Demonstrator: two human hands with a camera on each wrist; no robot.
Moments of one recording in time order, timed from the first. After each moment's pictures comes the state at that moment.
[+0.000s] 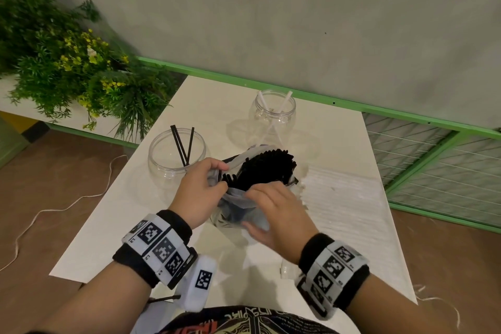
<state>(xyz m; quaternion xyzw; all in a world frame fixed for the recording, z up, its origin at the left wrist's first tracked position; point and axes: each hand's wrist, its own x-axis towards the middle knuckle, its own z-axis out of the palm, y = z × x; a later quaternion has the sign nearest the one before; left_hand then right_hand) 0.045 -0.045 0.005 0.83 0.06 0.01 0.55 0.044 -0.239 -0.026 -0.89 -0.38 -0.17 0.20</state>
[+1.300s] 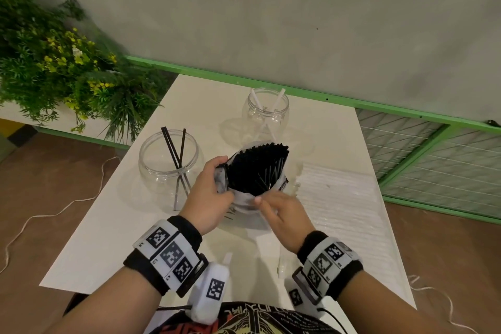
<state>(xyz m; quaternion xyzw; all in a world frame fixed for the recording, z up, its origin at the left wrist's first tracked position) 0.049 -0.068 -0.003 0.79 0.08 -0.05 0.60 0.055 -0.252 -0.047 -0.89 -0.22 -0.01 0.40</state>
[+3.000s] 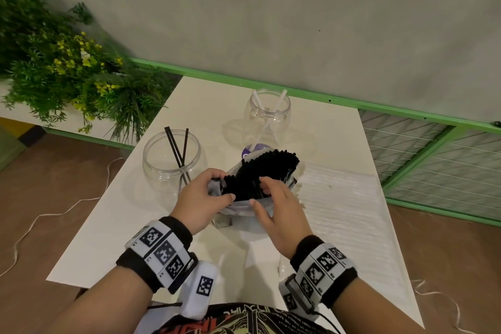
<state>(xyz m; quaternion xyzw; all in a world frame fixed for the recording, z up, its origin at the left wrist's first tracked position) 0.047 -0.050 -0.022 0.81 0.07 -0.04 0.58 0.042 -0.241 -0.035 -0.91 -0.16 -0.04 0.38</state>
